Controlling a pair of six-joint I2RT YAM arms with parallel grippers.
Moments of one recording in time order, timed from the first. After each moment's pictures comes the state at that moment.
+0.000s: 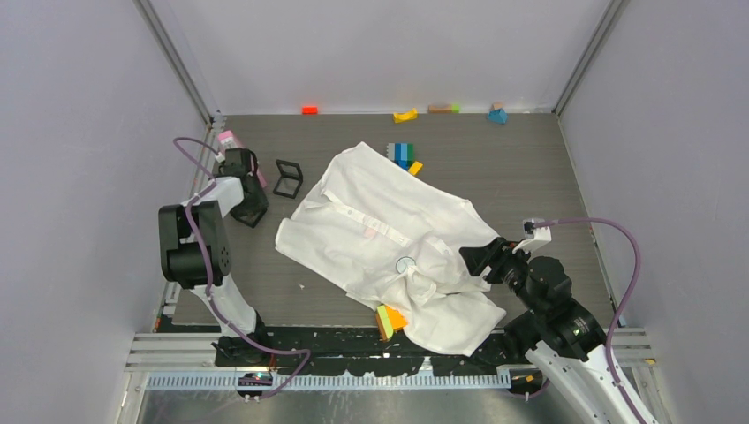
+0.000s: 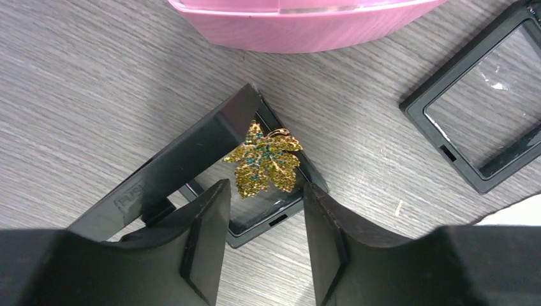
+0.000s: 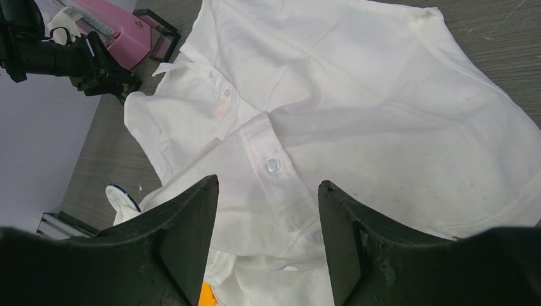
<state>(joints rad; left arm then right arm) 0.11 1.77 1.11 -0.38 -0.20 -0.29 0.51 0.16 0.43 -0.54 0.08 0.63</state>
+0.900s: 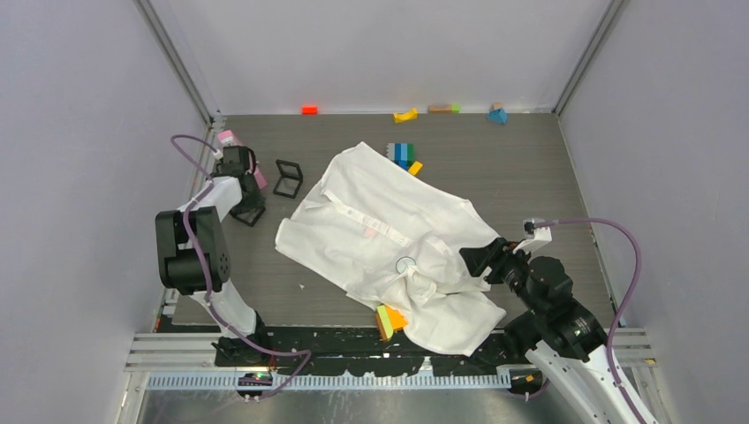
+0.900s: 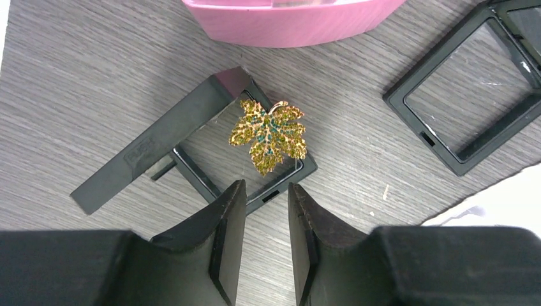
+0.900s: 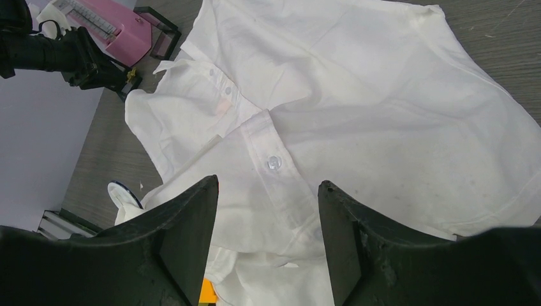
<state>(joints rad) 0.10 1.71 1.11 -0.41 -0.18 -0.28 0.51 0.16 0.43 -0.55 0.08 0.63</state>
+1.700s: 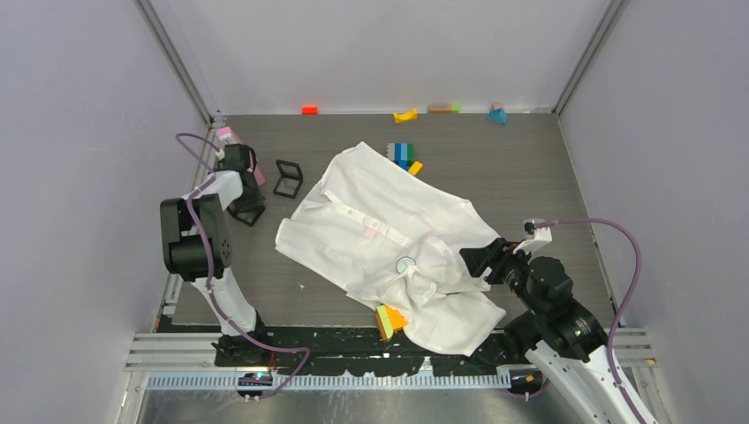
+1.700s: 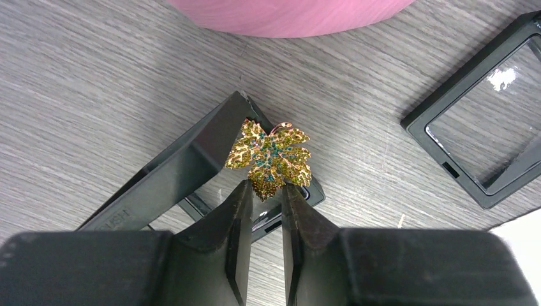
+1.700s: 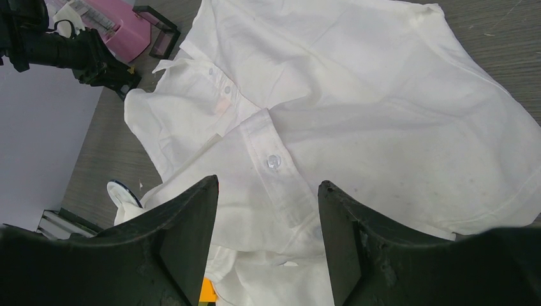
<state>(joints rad) 0.12 1.83 1.19 -0.43 -0.18 -0.26 0.51 0.16 0.44 -0.56 0.08 0.63</state>
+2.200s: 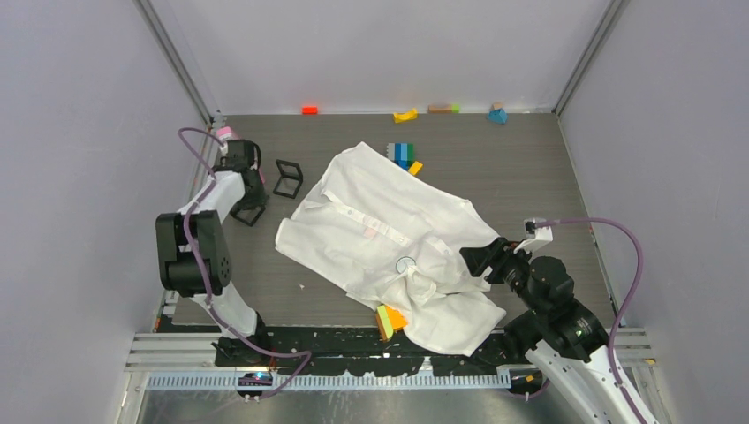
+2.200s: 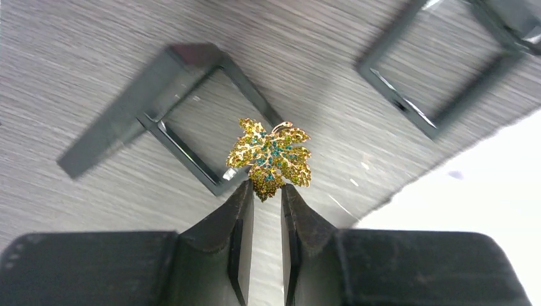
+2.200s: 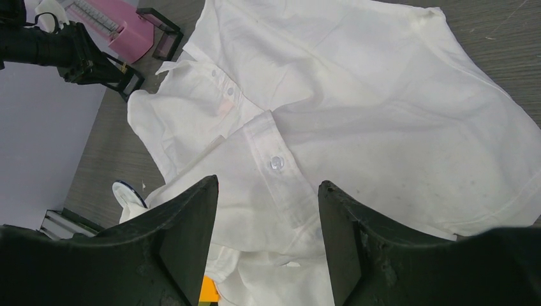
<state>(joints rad) 0.08 1.74 1.18 -0.51 -0.18 -0.26 0.51 0.16 0.44 -0.56 0.08 0.63</state>
